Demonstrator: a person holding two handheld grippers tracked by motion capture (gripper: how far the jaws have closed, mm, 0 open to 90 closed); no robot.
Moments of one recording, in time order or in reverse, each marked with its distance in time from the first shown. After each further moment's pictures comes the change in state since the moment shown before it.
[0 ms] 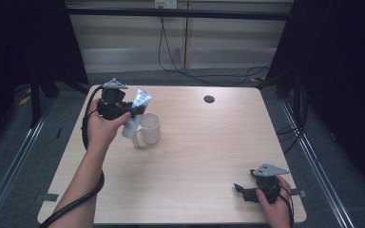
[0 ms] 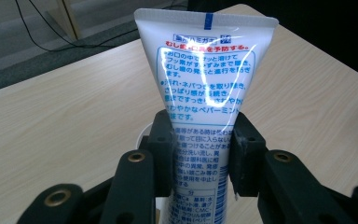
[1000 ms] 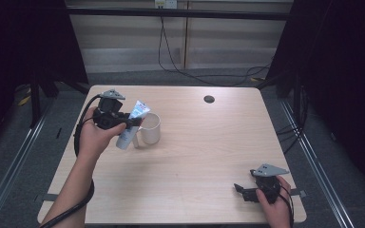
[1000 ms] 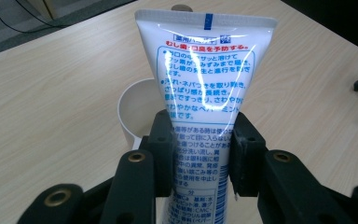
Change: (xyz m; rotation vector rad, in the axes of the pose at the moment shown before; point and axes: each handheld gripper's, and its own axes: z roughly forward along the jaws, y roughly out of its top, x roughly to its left) left arm 0.000 -0.019 -0.011 0.075 -0.065 0.039; right arm 0.000 0.000 0.000 0.000 0.000 0.000
